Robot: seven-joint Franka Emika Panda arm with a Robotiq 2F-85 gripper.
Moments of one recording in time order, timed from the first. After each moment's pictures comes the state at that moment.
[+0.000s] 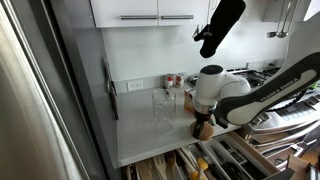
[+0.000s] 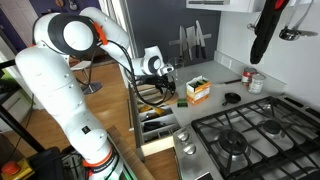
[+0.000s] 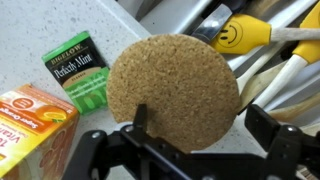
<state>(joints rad) 0.12 -0.01 0.10 -2.41 -0.31 2.51 0.16</state>
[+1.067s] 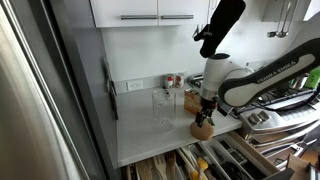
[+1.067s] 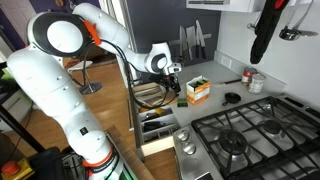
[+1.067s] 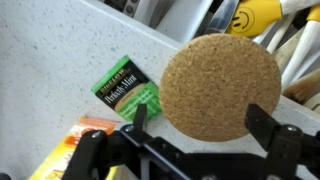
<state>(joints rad) 0.05 -0.07 0.05 -2.41 -0.17 2.45 0.22</state>
